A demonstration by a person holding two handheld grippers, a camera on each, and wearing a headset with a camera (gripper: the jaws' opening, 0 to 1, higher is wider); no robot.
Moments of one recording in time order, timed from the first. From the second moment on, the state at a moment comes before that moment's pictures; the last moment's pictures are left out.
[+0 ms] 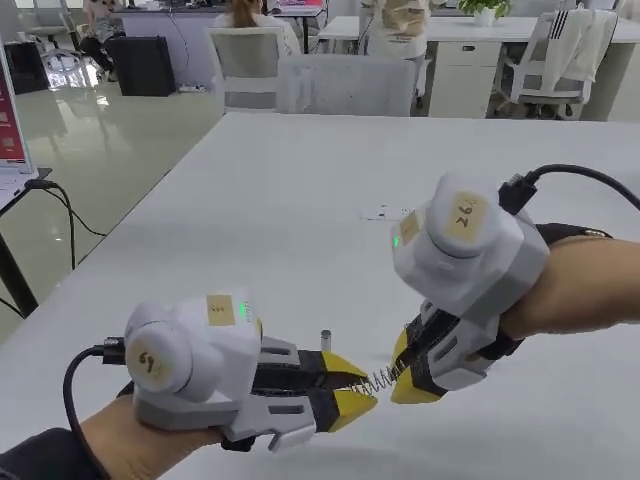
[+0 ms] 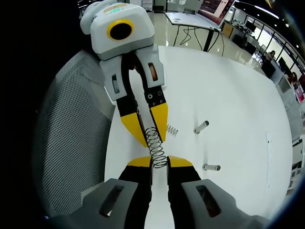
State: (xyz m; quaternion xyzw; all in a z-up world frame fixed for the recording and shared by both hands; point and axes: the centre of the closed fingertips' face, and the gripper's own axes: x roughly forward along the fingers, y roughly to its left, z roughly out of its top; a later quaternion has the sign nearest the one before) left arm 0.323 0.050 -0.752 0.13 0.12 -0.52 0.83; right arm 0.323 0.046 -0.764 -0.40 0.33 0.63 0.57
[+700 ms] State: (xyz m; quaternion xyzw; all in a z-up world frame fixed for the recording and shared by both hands) left arm 0.319 0.045 -0.761 0.13 0.14 -0.53 0.82; right arm 0.307 0.066 -0.750 -0.40 0.32 0.66 0.55
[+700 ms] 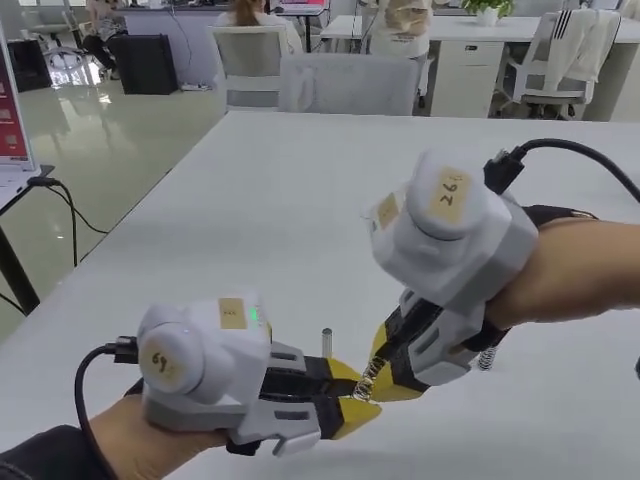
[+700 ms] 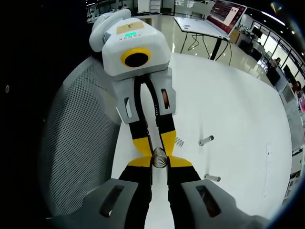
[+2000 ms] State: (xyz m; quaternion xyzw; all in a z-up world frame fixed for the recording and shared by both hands) left arm 0.325 0.064 -0.762 0.11 0.15 -0.51 0.84; right arm 0.321 0.054 -0.745 -0.42 0.33 0.64 0.56
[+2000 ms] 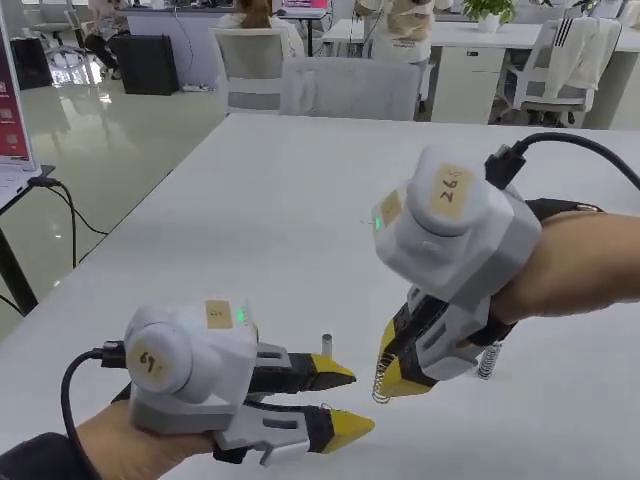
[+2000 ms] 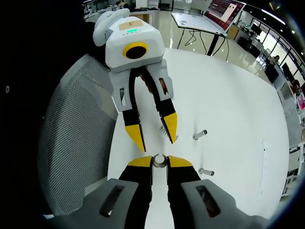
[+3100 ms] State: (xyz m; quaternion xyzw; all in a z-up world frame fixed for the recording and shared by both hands) left arm 0.324 0.123 -0.757 0.03 0.14 -0.40 0.90; right arm 0.382 0.013 -0.738 -0.42 0.35 0.58 0.60
